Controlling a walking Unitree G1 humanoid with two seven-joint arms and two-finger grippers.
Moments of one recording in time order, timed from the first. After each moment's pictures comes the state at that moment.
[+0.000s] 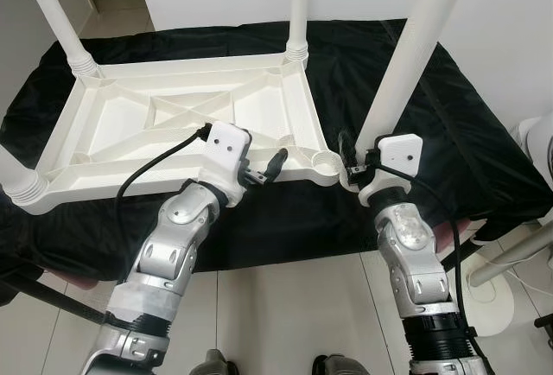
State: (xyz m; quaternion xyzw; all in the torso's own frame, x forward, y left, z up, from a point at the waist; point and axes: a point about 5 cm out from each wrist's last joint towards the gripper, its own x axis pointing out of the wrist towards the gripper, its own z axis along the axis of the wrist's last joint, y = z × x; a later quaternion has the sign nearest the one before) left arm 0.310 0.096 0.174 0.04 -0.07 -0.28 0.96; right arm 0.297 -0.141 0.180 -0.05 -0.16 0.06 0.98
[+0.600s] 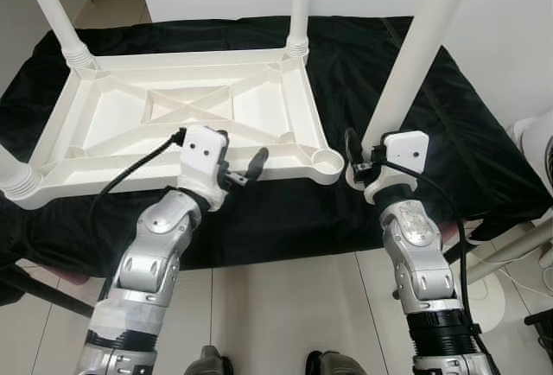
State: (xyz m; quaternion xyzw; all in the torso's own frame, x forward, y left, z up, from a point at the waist) left arm 0.304 0.117 0.178 0.04 -0.08 -0.24 0.97; right arm 0.300 -0.144 0.182 -0.05 -0.15 0.06 0.98
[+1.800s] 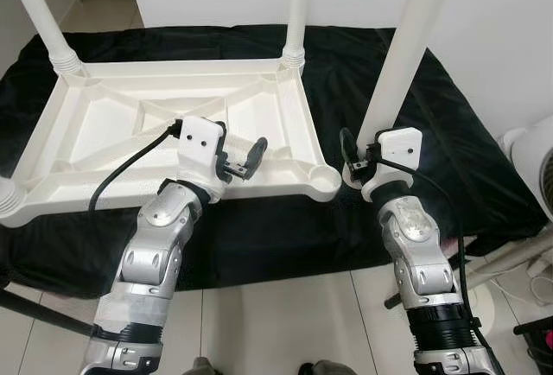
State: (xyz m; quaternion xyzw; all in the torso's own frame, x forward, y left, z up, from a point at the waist) left arm 0.308 0.117 0.187 0.03 -0.09 -0.23 0.97; right arm 0.305 -0.141 0.183 -0.07 -0.15 0.08 0.98
